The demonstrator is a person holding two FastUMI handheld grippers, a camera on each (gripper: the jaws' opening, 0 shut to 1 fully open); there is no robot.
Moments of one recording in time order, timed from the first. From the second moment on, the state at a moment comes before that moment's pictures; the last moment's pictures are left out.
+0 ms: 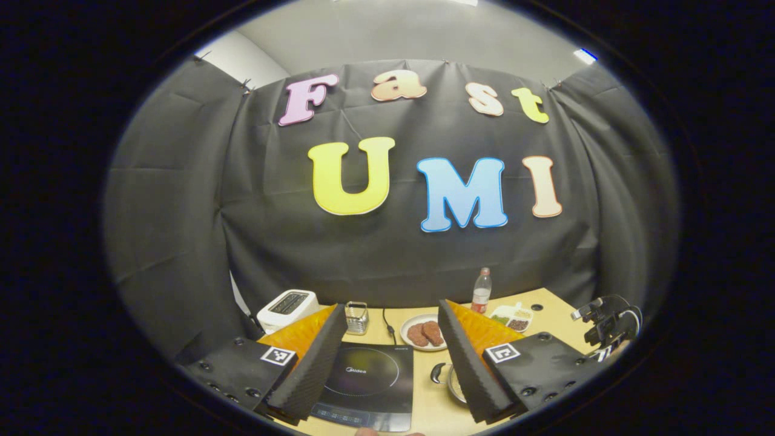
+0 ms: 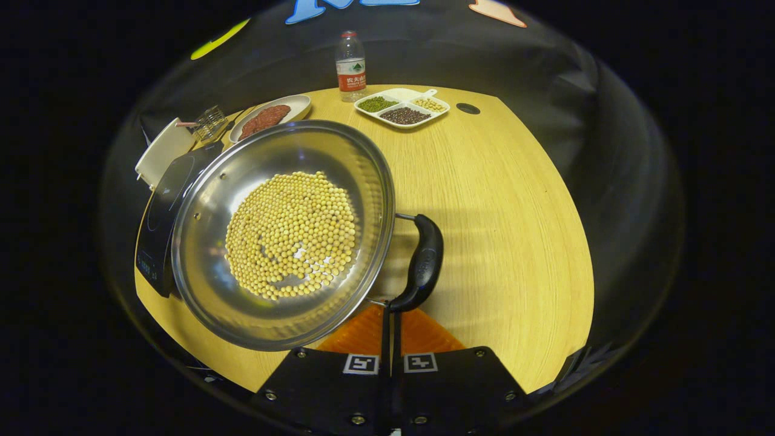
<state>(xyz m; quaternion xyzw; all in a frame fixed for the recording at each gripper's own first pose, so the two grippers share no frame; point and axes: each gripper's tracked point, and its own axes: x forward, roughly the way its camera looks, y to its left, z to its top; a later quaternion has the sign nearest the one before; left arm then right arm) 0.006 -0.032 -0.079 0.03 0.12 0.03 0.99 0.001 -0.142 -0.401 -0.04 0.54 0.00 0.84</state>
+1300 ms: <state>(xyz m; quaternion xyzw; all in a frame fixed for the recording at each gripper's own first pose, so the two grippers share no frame) 0.014 -0.075 -0.141 0.00 0.16 -0.11 0.98 0.003 -0.124 -0.267 0.01 0.34 -0.09 0.94</state>
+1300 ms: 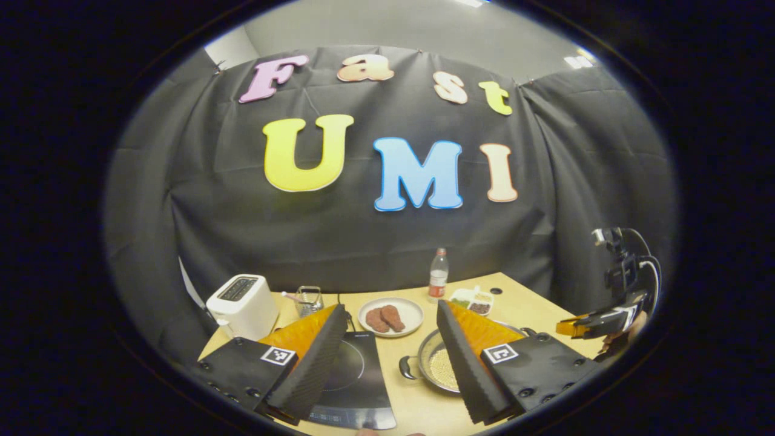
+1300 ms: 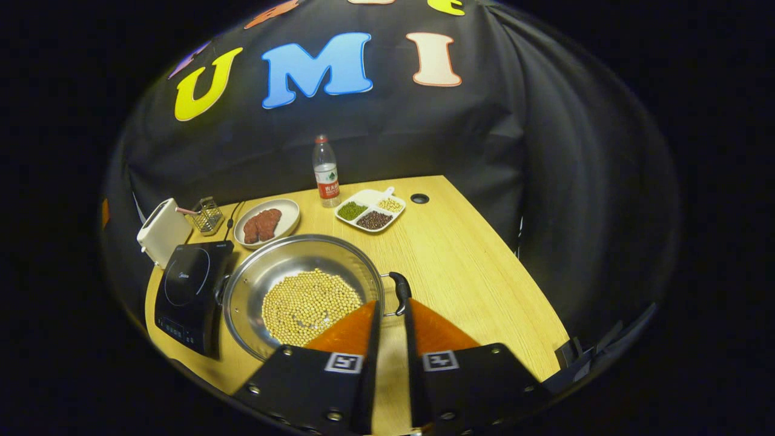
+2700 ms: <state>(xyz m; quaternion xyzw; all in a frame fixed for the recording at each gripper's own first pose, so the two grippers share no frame) 0.081 -0.124 -0.432 0.03 0.43 -0.08 0.90 0.082 -0.152 -0.391 0.01 0.45 -0.03 0.89</state>
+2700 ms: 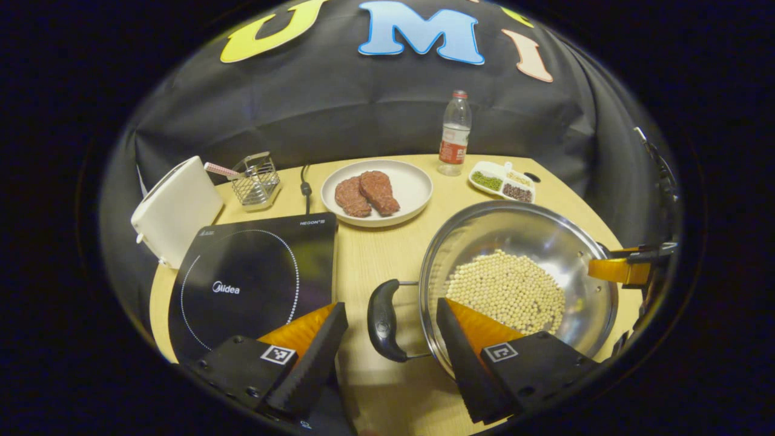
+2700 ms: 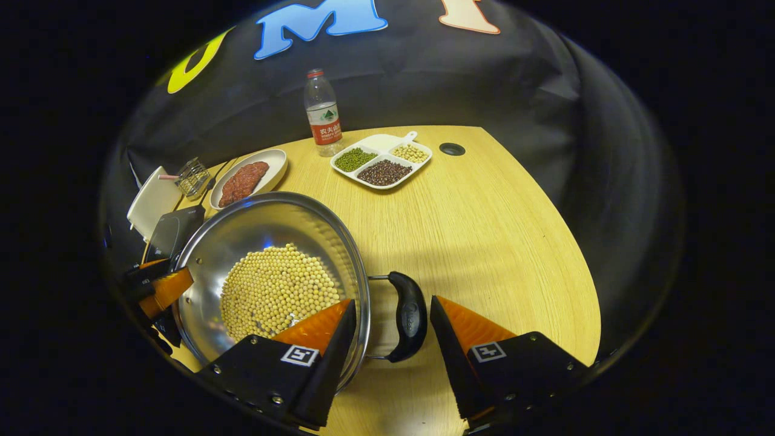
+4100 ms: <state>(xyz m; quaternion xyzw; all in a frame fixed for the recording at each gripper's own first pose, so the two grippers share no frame) 0.062 -0.078 -0.364 0.02 0.43 -0.11 0.89 0.050 -0.093 -0.330 0.01 0.45 -0.03 0.89</state>
